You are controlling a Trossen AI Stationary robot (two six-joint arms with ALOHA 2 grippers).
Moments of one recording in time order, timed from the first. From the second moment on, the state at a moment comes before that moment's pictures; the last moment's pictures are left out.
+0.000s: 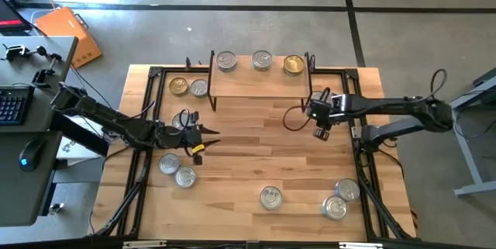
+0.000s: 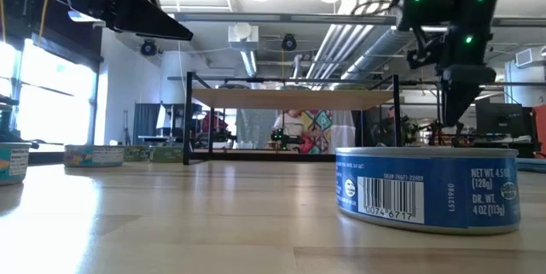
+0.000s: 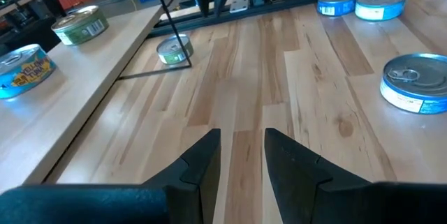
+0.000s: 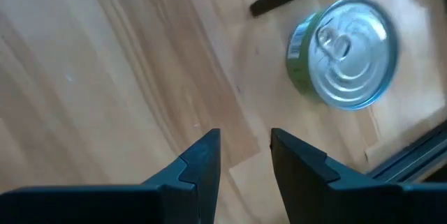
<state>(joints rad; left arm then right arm) -0.31 1.01 0.47 0.14 -0.51 0.09 -0.23 1.19 0.74 -0.98 0.29 0.15</state>
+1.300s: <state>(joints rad) -0.77 1.01 1.01 -0.73 -0.98 -0.40 0.40 1.66 0.74 0.71 0.60 -0.14</state>
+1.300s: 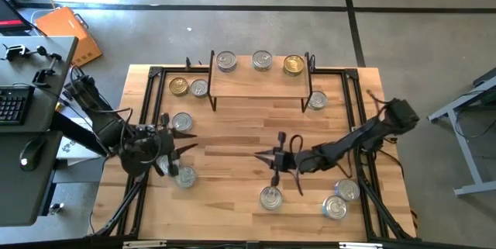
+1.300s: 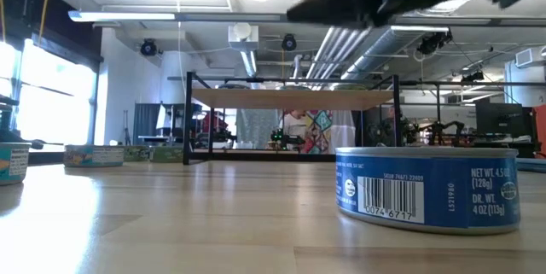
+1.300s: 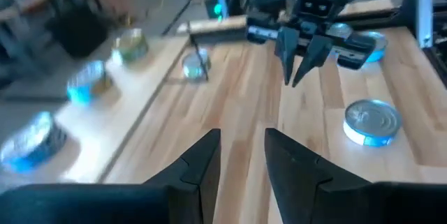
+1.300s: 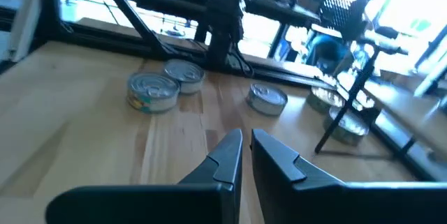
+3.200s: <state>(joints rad) -0.43 1.59 0.70 0.37 -0.57 0.06 0.78 2.07 1.11 -0.02 0.67 0.23</state>
